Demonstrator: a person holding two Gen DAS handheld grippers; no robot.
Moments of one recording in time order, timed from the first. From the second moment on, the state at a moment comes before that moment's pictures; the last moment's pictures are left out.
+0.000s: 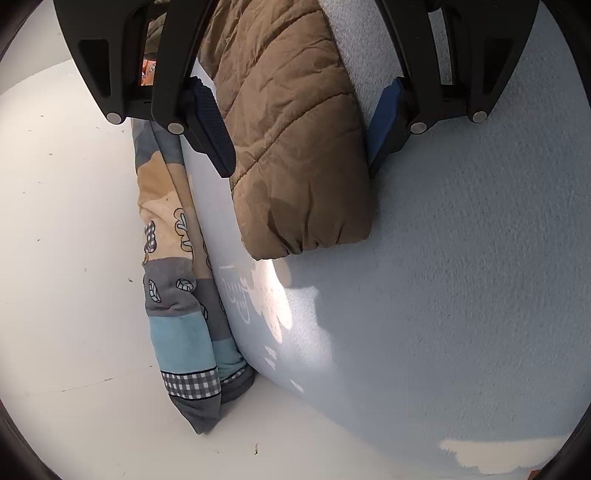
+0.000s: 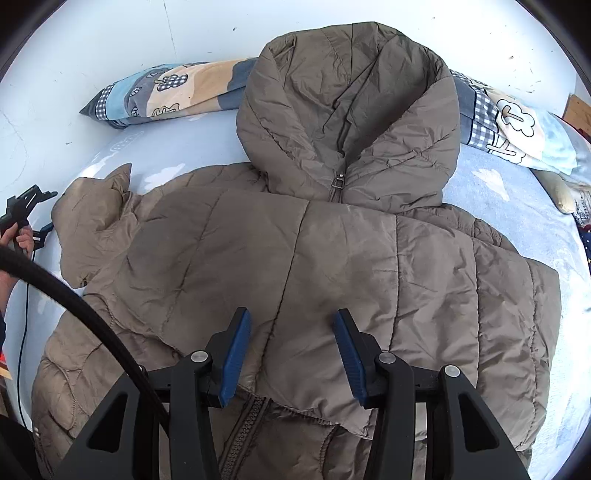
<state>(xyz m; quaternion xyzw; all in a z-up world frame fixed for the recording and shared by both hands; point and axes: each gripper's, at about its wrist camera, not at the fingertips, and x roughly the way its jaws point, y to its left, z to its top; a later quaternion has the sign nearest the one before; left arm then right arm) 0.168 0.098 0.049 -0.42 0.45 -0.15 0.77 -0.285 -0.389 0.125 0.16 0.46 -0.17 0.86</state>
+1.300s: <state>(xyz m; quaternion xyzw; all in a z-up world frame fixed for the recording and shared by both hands) -0.093 -0.069 0.322 -0.29 0.29 -0.44 0.80 -0.339 -0.441 0.200 0.28 0.36 -0.19 0.87</state>
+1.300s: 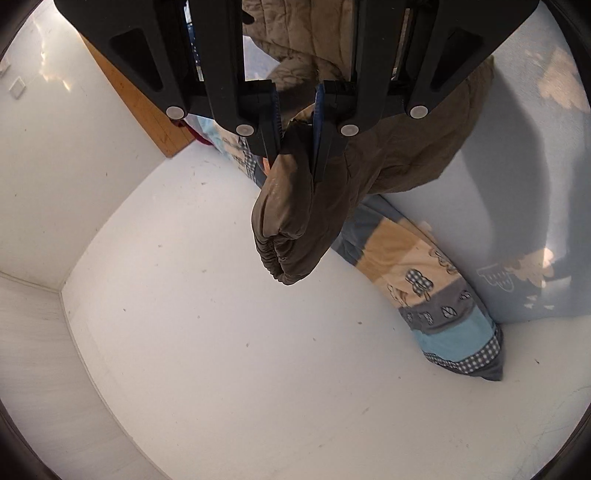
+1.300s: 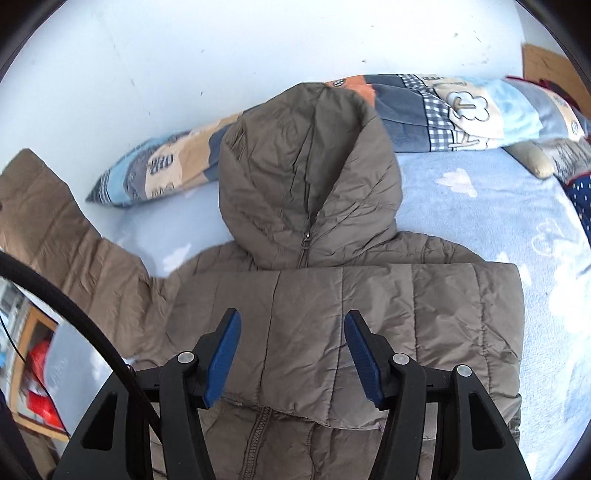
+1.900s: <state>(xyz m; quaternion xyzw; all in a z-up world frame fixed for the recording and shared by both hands) -0.243 -0.296 0.248 -0.12 0.39 -0.54 0.74 -0.442 -0.525 0.231 0.42 0.24 -0.21 0.85</state>
